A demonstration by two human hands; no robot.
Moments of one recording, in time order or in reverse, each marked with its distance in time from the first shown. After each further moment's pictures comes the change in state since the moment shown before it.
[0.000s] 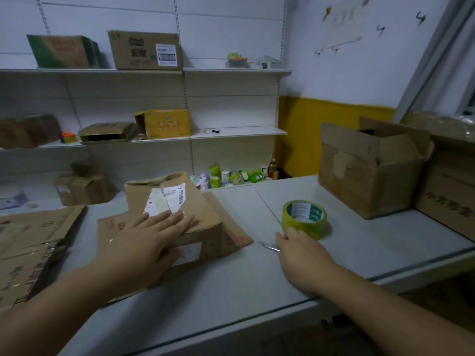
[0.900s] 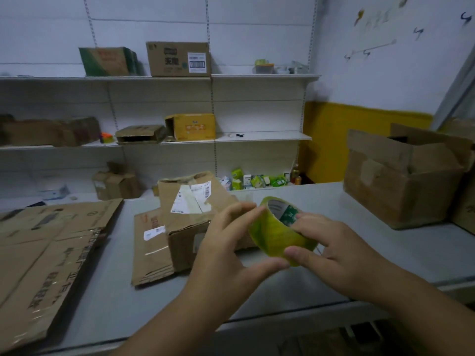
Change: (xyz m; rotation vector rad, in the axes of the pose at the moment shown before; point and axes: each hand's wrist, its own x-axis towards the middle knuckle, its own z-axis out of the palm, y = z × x) left_hand -0.020 0.110 -0.012 -0.870 0.632 0.084; right_hand -0.041 -0.007 -0.071 0.641 0.354 -0.642
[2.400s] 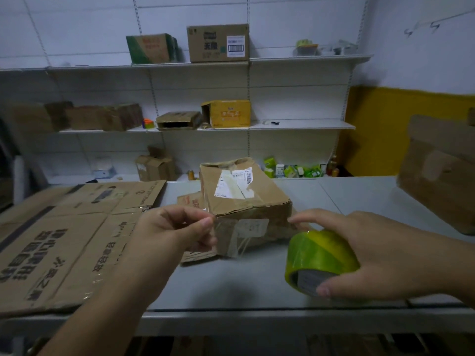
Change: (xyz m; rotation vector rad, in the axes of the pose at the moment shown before) left_hand -0.022 -0.007 -0.100 -0.406 0.251 -0.634; right_hand 0.037 -0.053 -0.016 -0.178 -0.636 0.256
